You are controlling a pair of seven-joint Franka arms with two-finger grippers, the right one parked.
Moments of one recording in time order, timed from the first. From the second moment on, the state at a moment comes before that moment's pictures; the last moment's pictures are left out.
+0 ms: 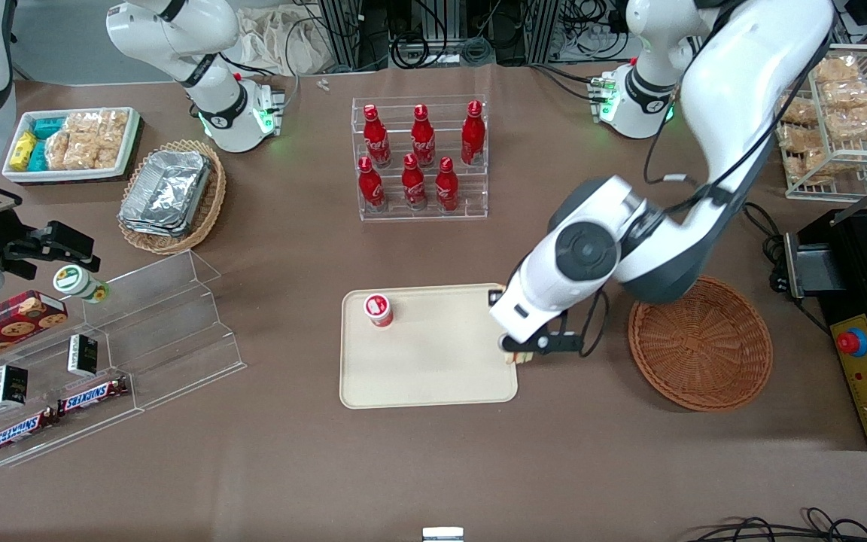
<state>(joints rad) 0.02 0.78 -0.79 -1.35 0.40 1.90 -0.78</state>
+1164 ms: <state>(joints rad) -0.20 0.93 -0.57 -1.34 0.41 2.12 -0.84</state>
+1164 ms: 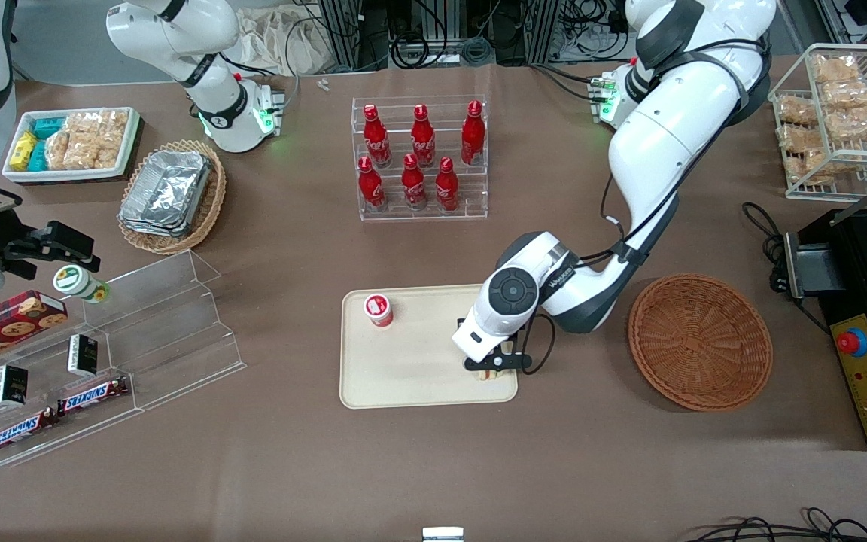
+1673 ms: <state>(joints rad) -0.19 0.80 -0.57 -1.30 0.41 2.03 -0.87</state>
